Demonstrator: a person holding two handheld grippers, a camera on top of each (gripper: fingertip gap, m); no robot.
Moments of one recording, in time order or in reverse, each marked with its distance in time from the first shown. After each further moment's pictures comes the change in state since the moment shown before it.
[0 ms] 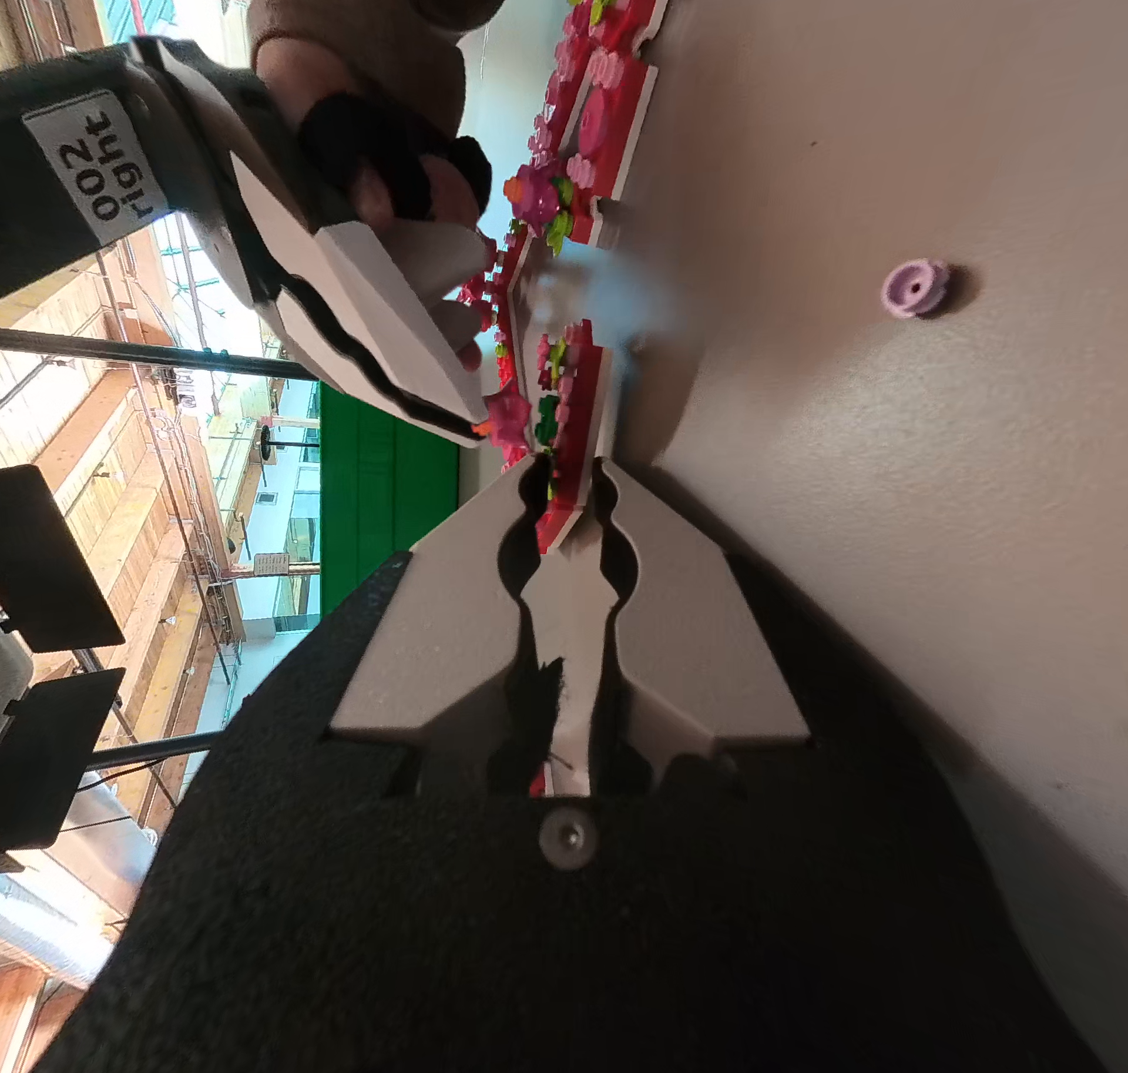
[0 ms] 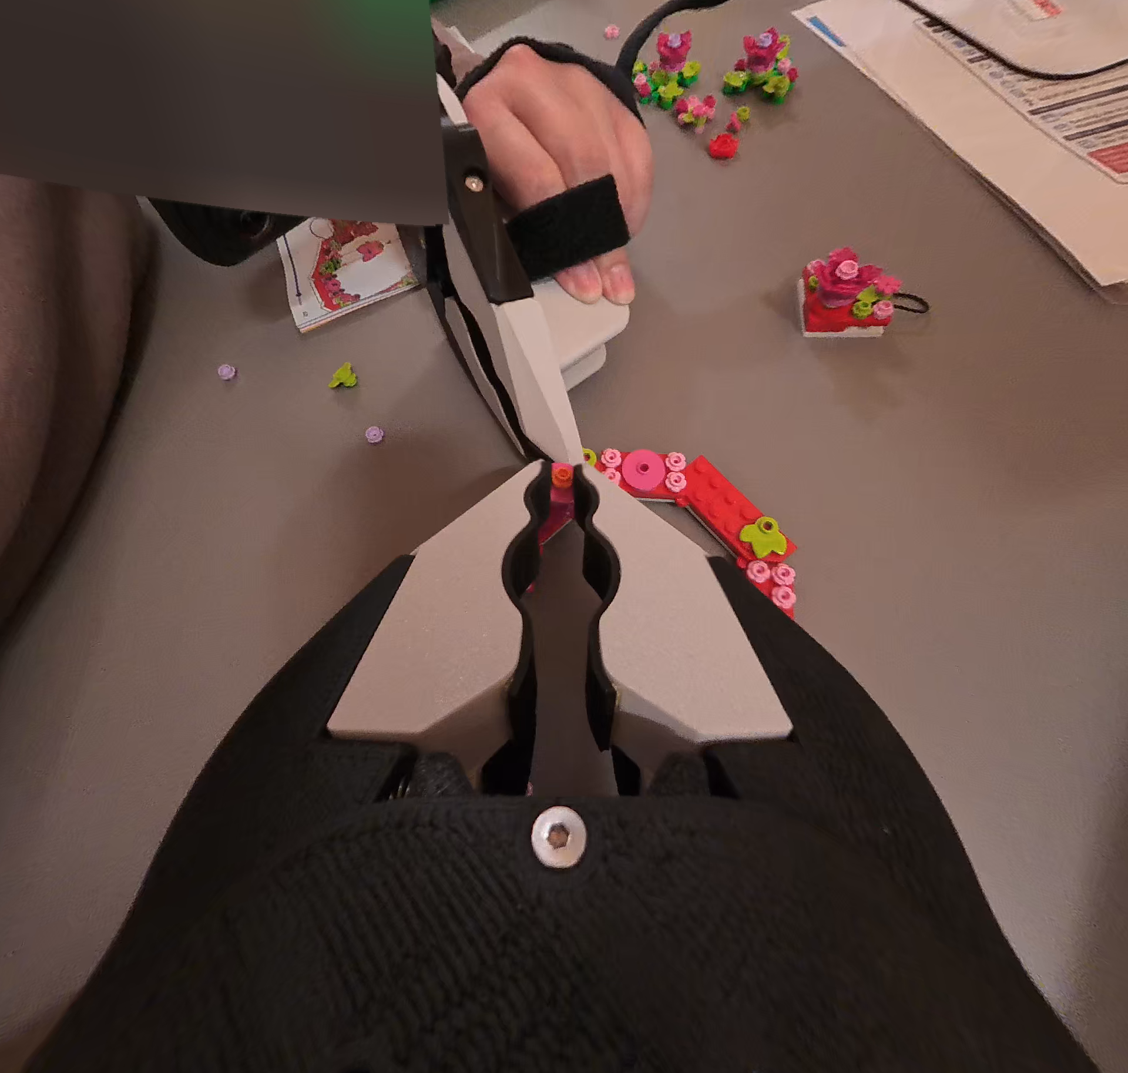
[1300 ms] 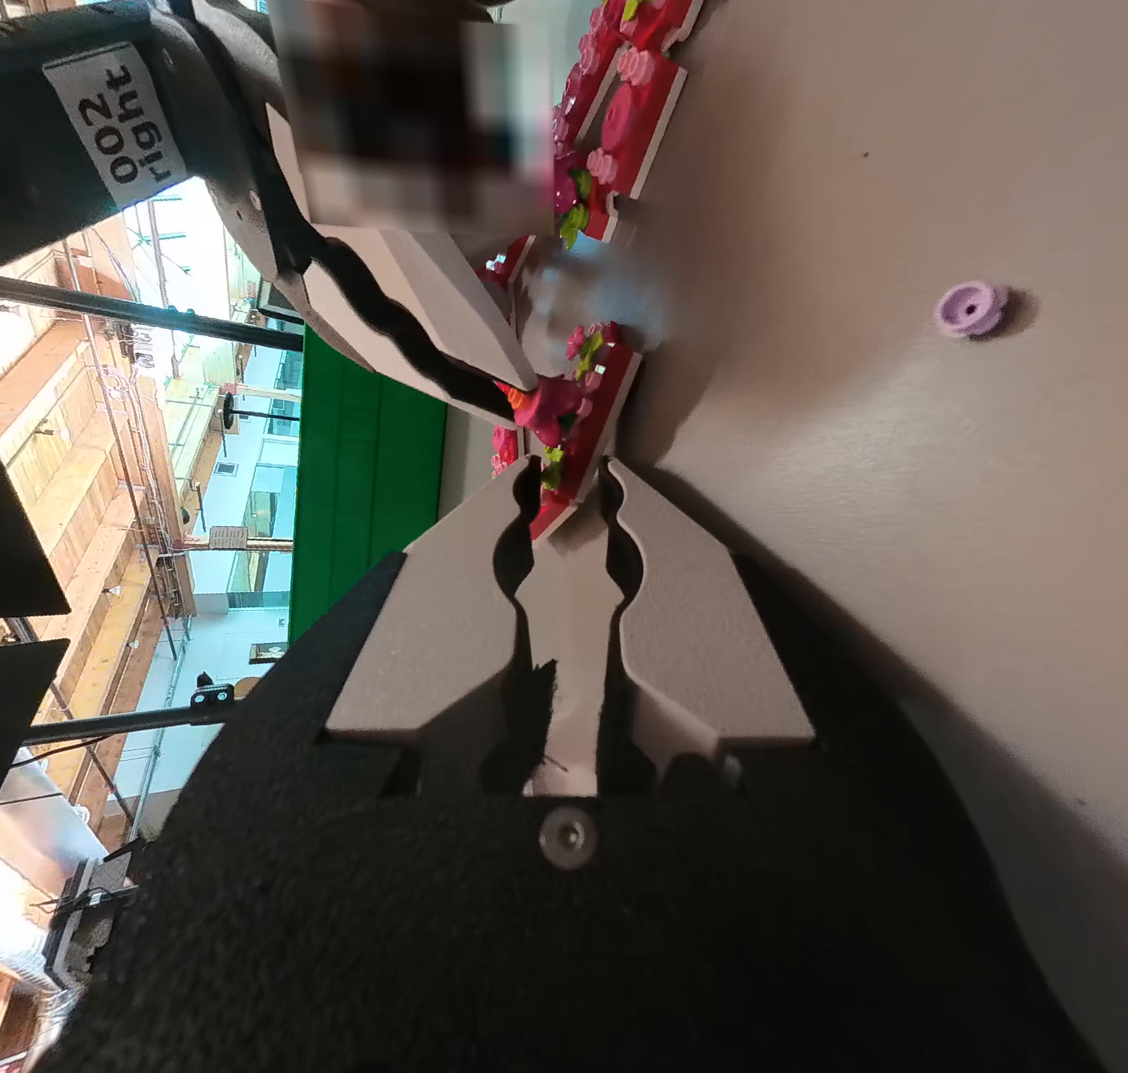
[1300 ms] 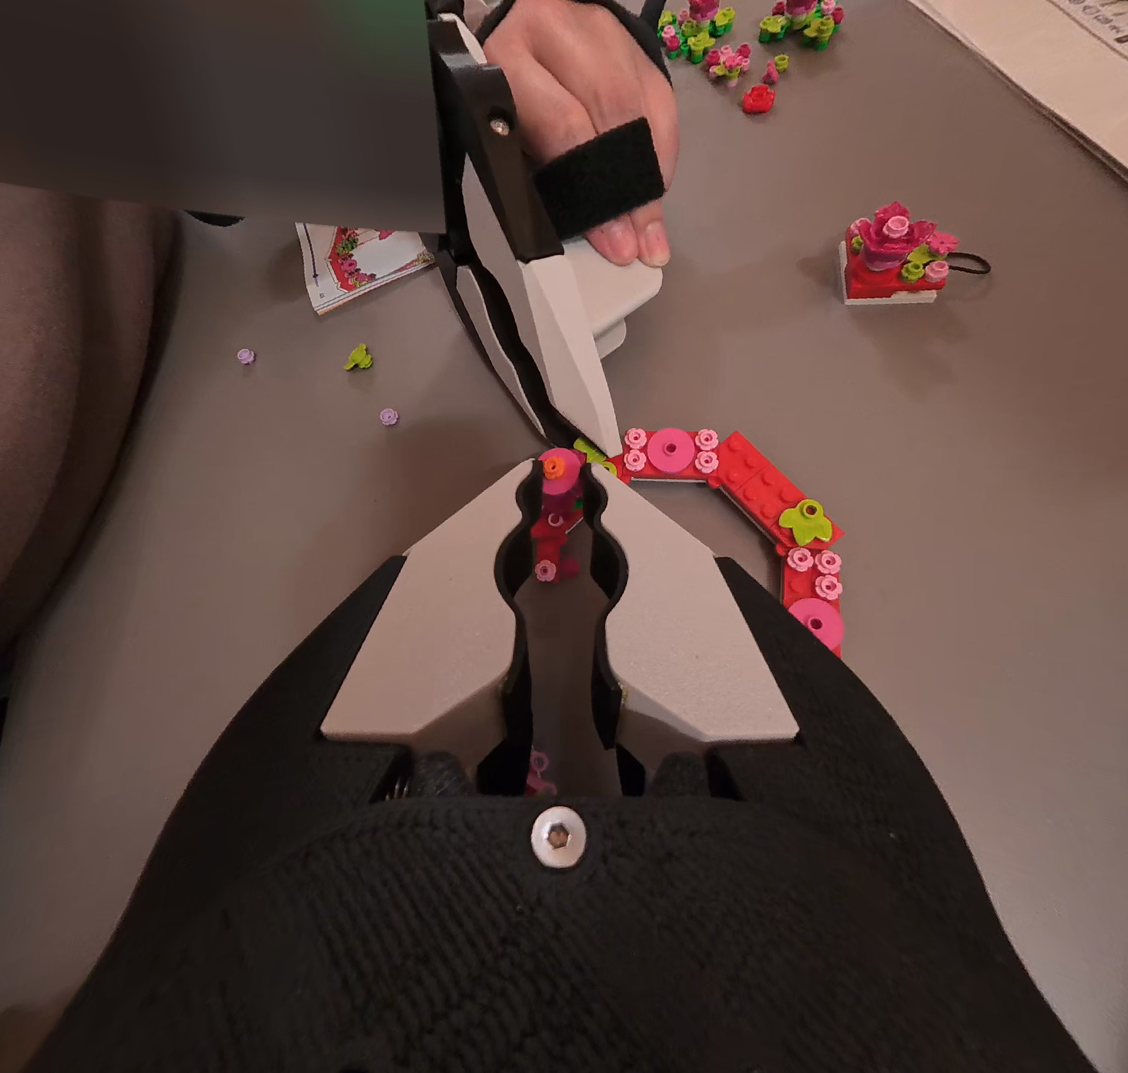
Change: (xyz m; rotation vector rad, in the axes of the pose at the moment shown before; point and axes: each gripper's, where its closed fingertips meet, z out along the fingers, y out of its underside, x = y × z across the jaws) left arm -0.002 0.003 0.001 -0.019 0.016 -0.086; right arm -0.005 0.008 0.005 -0.029 -0.053 0.036
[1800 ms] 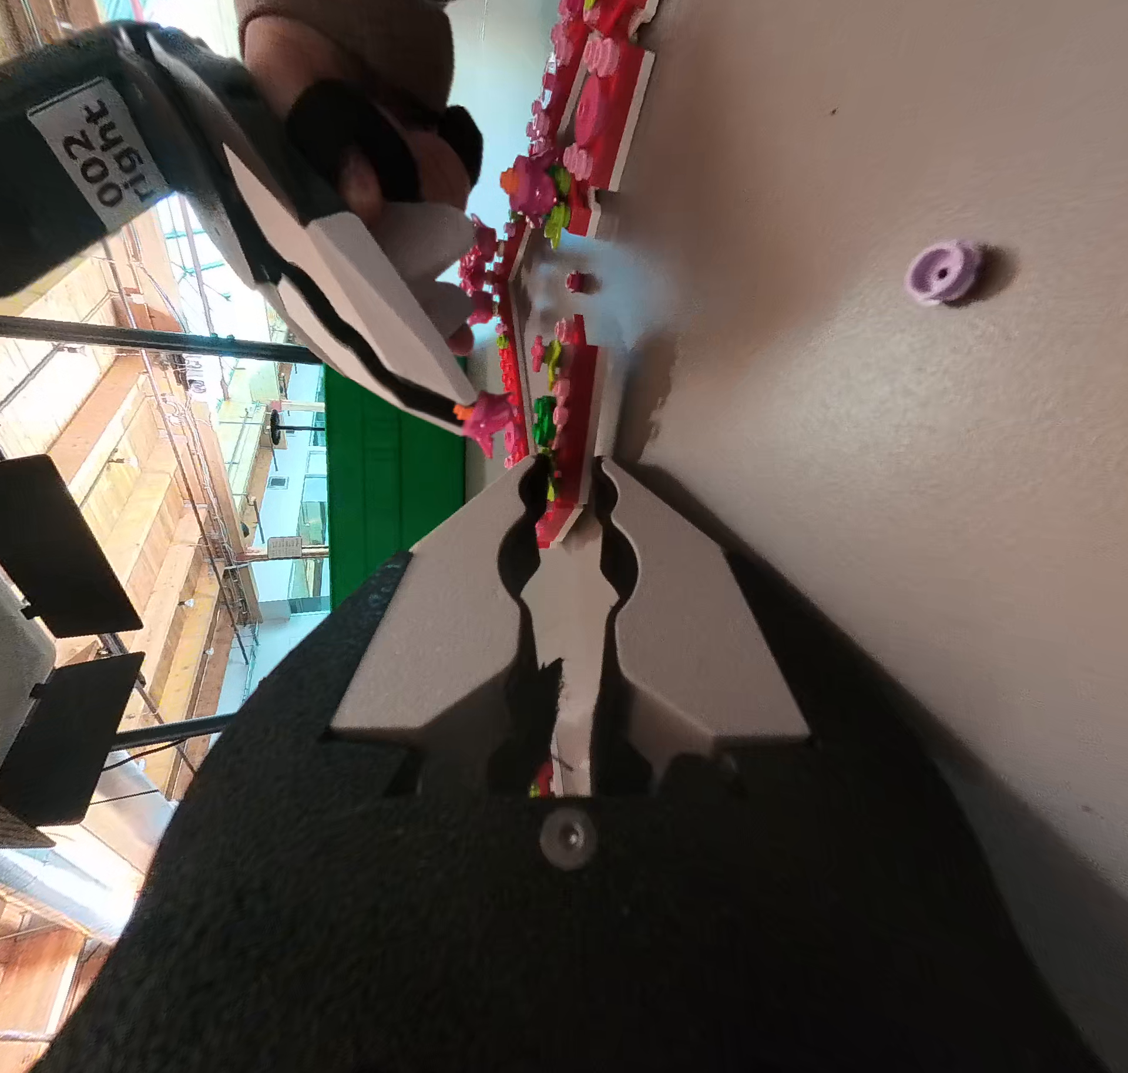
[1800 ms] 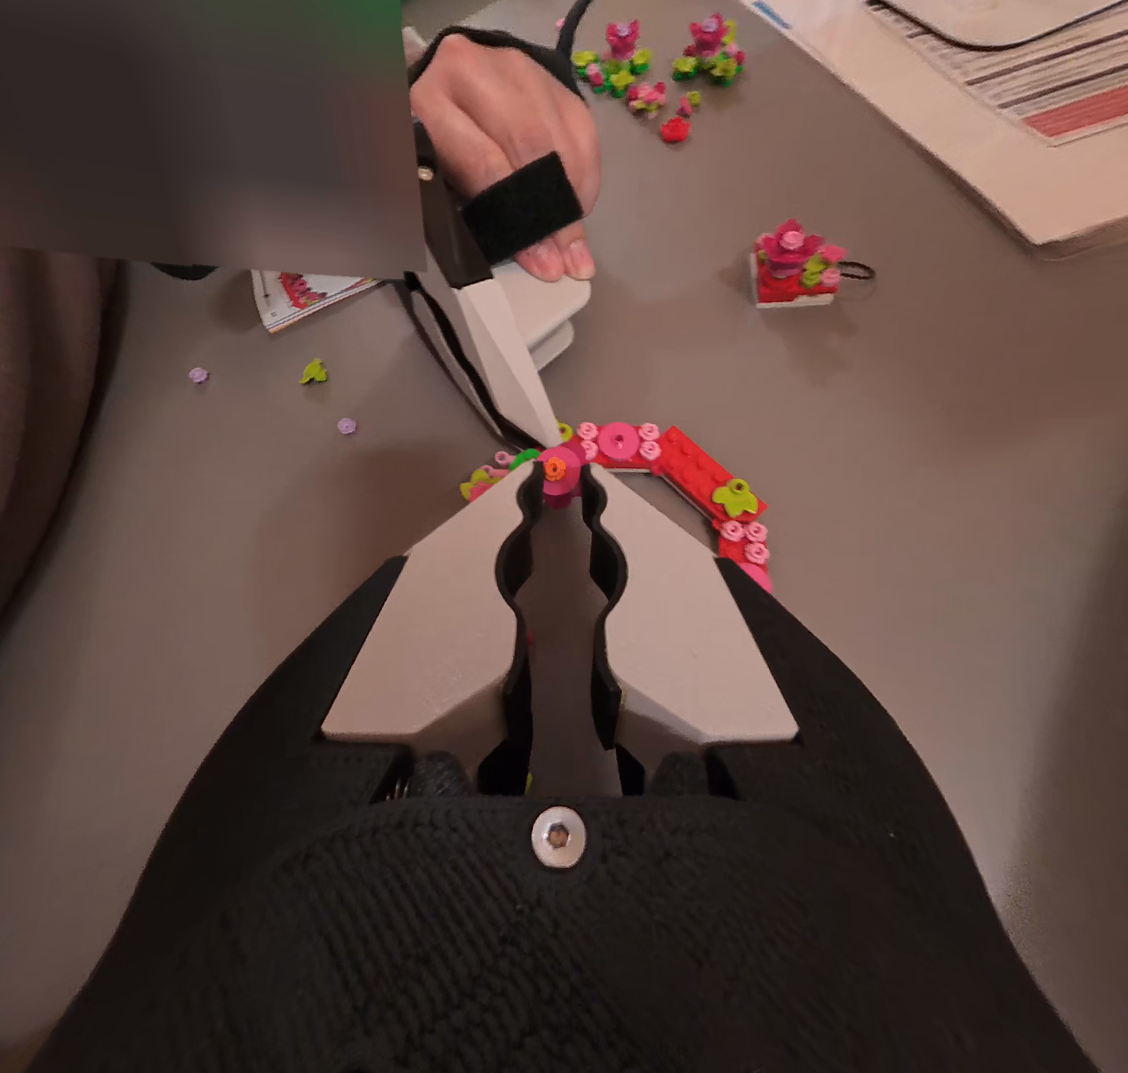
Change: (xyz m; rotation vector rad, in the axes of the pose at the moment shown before) left arm 0.000 0.001 0.001 -0.020 -0.030 0.102; right arm 0.016 -0.004 -0.016 0.029 0.090 0.005
